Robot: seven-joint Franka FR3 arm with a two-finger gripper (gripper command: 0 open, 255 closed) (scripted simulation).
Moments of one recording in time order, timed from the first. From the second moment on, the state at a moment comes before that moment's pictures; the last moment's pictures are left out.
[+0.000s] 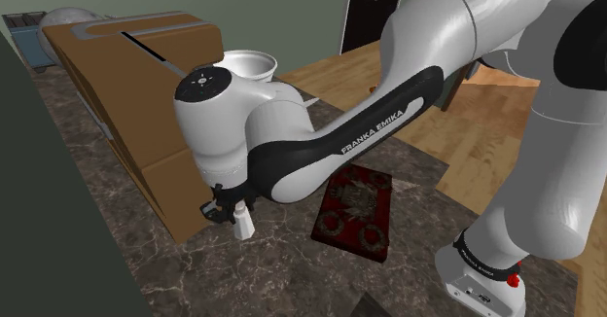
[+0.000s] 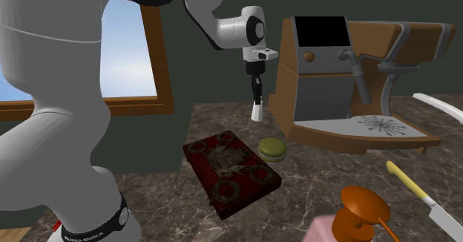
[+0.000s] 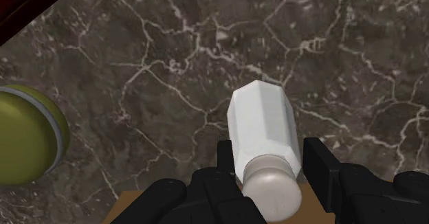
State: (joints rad) arm 0.13 0.32 0.74 -1.88 -0.40 2.08 1.09
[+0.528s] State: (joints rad) arm 0.12 0.28 0.76 -1.83 -0.36 1.99 1.05
